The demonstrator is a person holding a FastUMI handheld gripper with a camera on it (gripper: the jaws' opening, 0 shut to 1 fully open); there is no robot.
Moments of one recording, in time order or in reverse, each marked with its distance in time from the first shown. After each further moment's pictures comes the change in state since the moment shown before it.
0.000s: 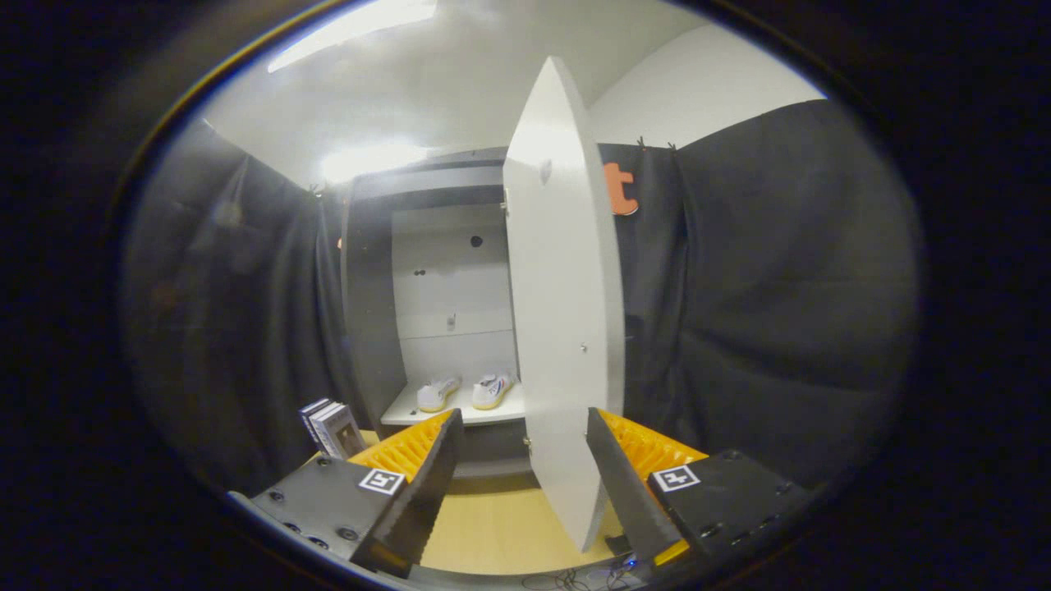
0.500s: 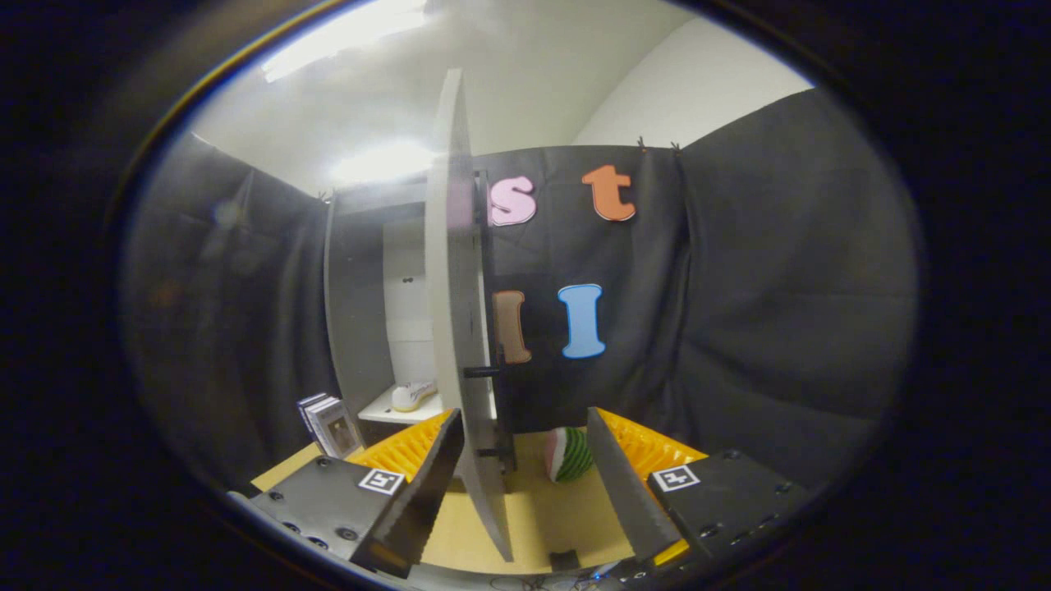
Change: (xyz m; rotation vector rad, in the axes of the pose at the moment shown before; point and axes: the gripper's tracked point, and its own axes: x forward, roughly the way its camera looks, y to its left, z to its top) arm 0.022 -0.106 0.029 -0.014 -0.010 0.127
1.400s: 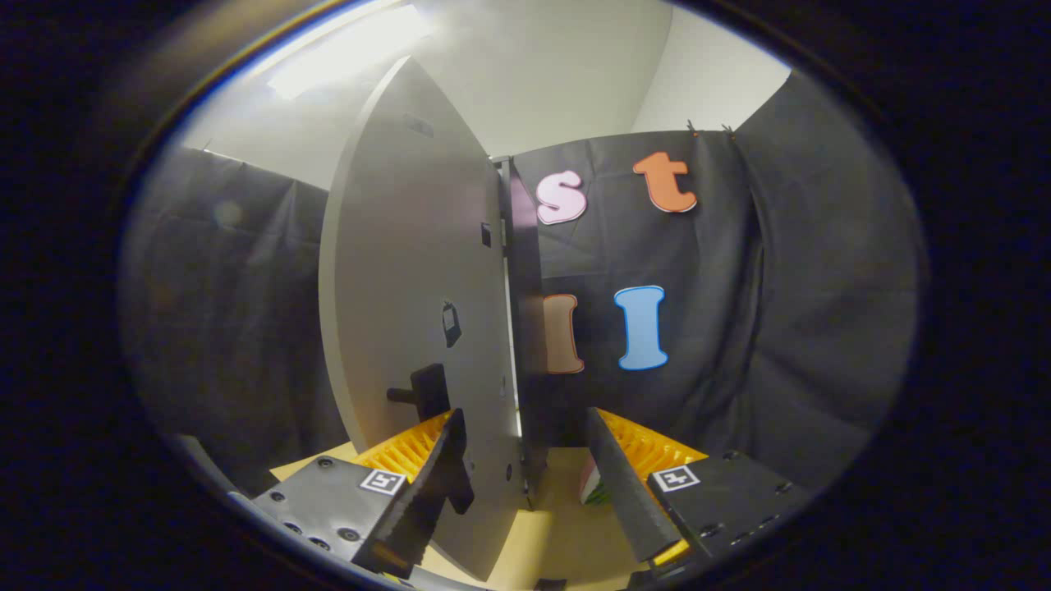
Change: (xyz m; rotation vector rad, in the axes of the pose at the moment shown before) arm 0.075 -0.017 0.000 -0.006 -0.006 0.270
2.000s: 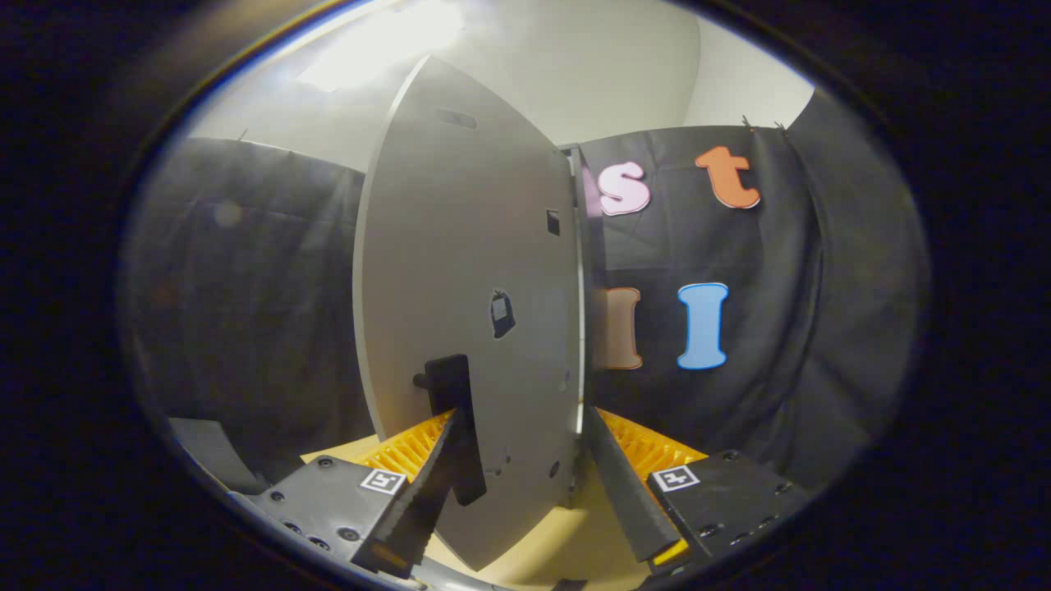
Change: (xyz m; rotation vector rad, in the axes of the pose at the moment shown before) arm 0.025 0.077 -0.009 -0.009 0.042 0.212
